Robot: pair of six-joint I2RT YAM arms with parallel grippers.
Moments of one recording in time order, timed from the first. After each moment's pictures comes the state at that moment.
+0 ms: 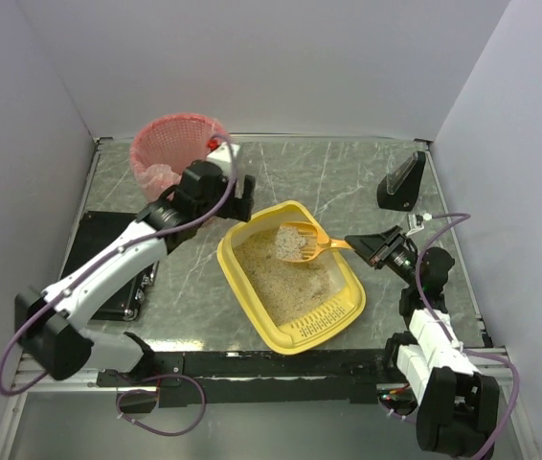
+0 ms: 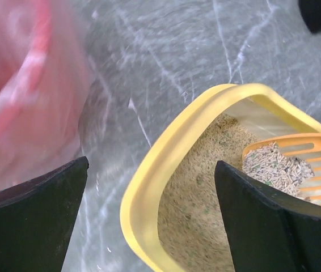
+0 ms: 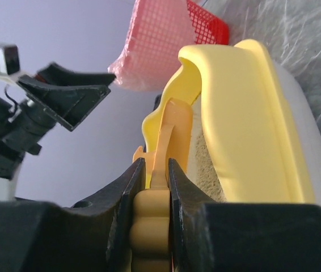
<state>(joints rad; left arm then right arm) -0.65 1.38 1.27 -0.38 -0.17 -0.16 -0.18 0.82 0.19 0.65 -0.89 1.22</state>
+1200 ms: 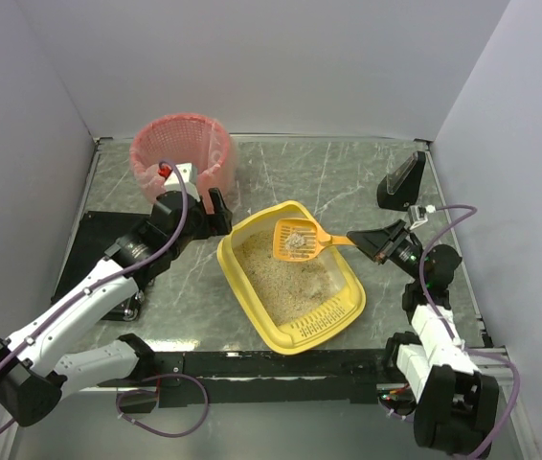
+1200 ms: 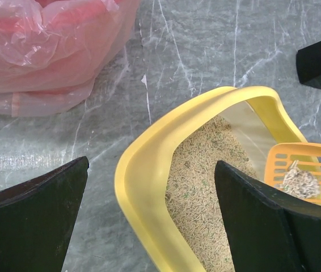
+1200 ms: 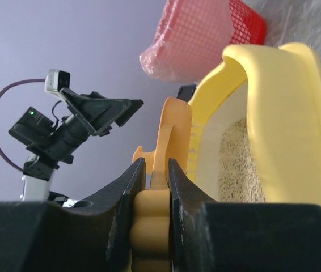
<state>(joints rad) -0.65 1.04 0.99 -0.40 -0.34 -0.55 -0.22 0.84 0.24 0.76 -1.01 1.32</state>
